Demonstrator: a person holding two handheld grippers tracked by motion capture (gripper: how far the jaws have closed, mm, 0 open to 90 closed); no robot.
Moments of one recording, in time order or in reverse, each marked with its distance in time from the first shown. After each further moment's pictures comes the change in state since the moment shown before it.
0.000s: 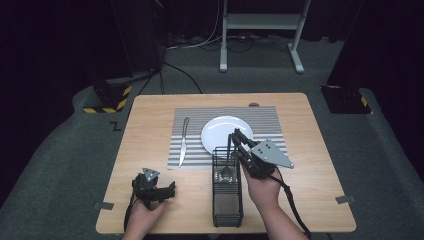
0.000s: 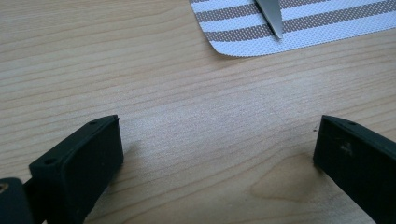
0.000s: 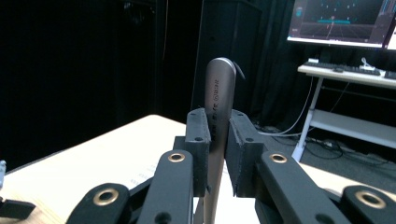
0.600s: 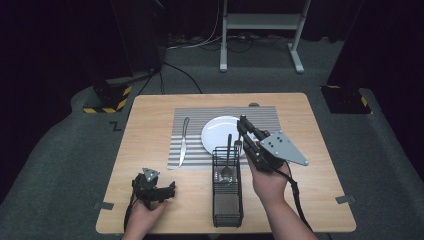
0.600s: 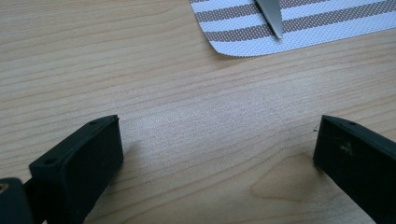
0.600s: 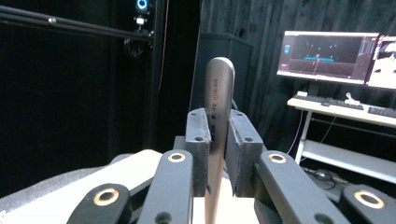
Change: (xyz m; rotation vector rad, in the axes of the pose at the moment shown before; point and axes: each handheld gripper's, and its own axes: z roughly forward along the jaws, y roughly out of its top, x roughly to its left) left arm 0.000 0.000 0.000 0.000 0.000 -0.001; right arm -0.006 0.048 -0.015 -0.118 -0.024 -0.027
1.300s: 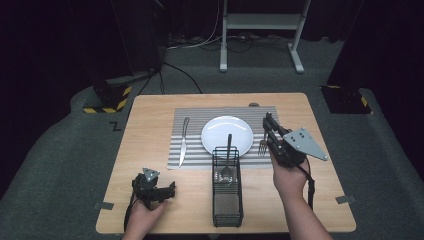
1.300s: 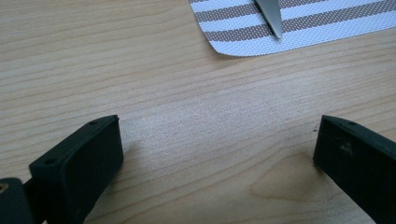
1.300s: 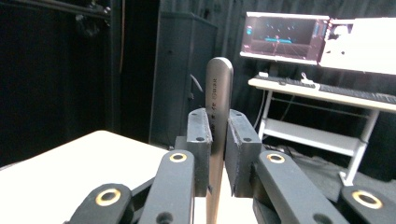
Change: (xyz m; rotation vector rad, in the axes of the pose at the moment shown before) left arm 0.000 0.000 0.000 -0.001 -0.001 0.004; right arm -0.056 -0.033 -0.011 0.089 -0.140 -0.001
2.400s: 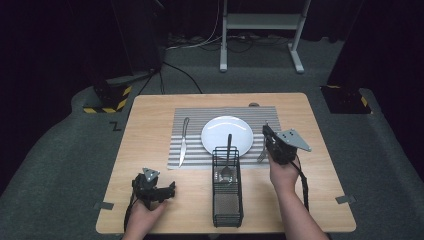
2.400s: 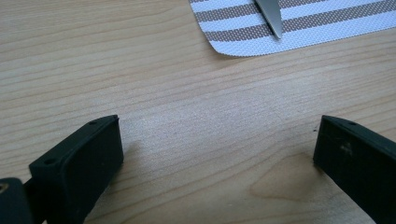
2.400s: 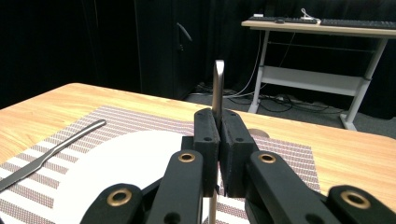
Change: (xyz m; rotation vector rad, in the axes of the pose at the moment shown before) left arm 0.000 0.000 0.000 0.000 -0.001 -0.001; right arm -0.029 -0.086 0.050 0.175 -0.030 0.088
